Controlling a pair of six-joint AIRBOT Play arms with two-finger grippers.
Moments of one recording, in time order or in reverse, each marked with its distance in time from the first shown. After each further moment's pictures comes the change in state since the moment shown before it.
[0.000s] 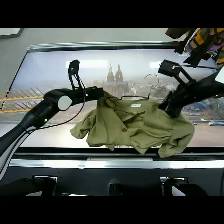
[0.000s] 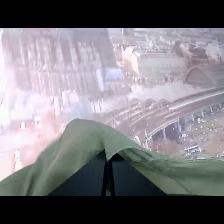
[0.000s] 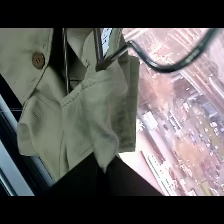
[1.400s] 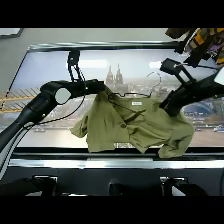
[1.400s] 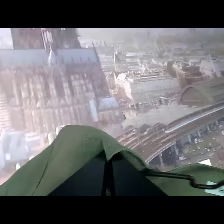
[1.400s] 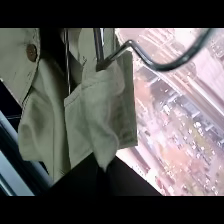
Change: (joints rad) left arm -0.007 -0.021 0.117 0.024 -0.056 0.022; right arm 0.000 0.004 -0.016 -0.023 -0.037 0.089
